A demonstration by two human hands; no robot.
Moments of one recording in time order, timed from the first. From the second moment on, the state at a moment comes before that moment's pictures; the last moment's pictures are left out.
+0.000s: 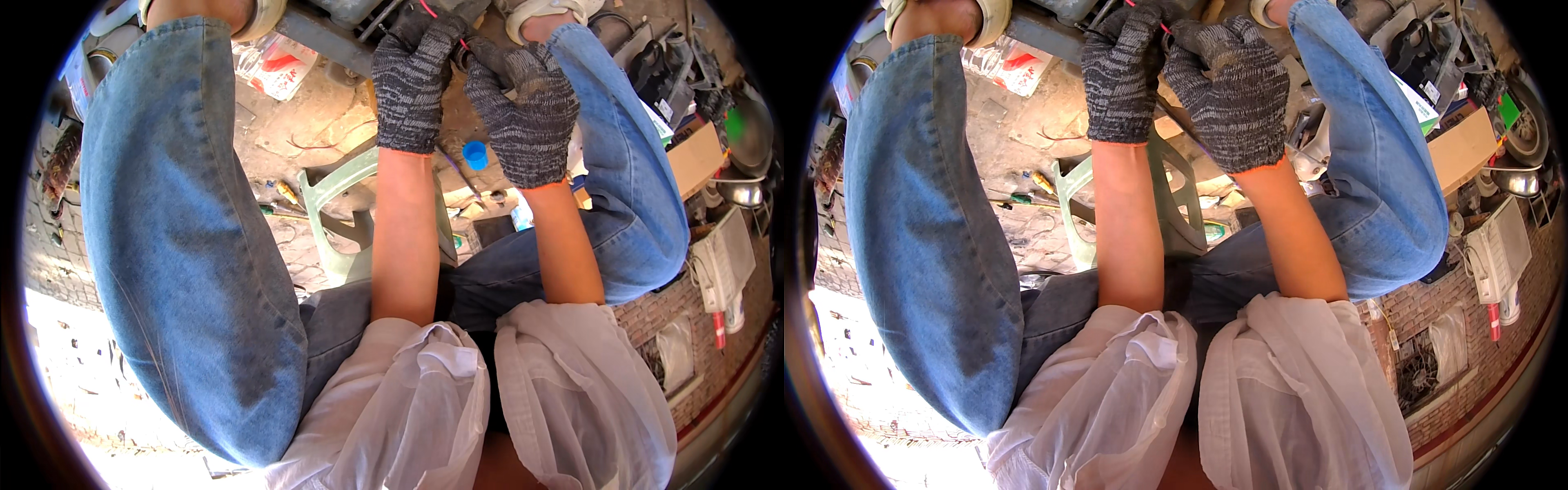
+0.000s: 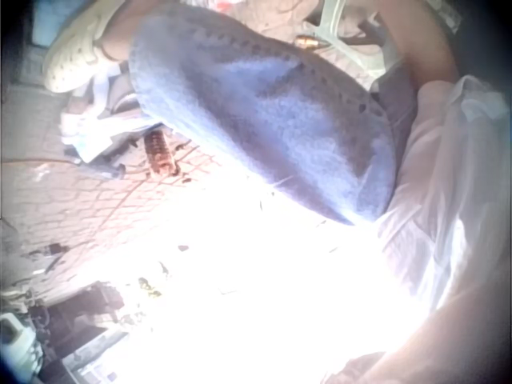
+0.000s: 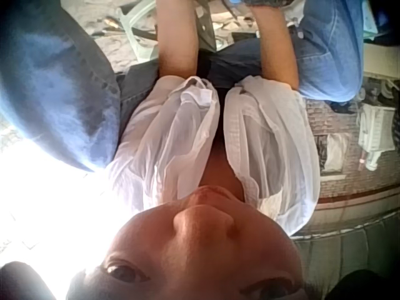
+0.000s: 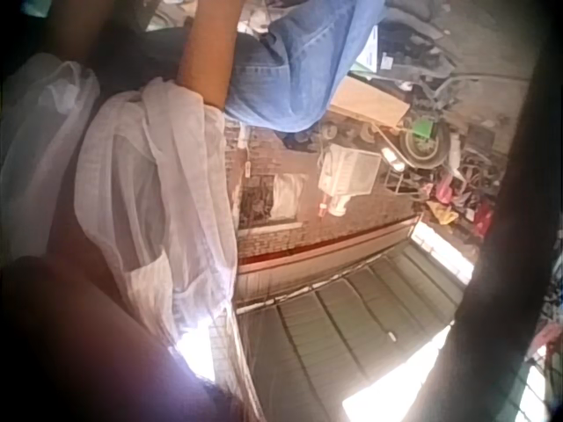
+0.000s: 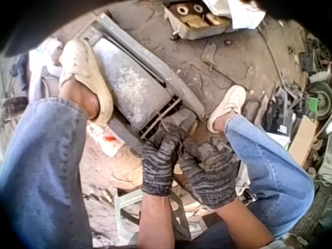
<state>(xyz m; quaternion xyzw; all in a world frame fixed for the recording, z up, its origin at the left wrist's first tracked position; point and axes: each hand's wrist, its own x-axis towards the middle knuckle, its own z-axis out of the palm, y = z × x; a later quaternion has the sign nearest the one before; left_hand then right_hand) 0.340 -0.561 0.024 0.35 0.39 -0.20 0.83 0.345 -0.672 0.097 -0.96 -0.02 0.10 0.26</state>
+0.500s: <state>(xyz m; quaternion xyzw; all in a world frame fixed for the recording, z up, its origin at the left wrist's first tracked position) 0.341 -0.566 0.025 0.40 0.36 -0.20 0.82 0.348 -0.669 0.101 -0.96 0.00 0.12 0.25</state>
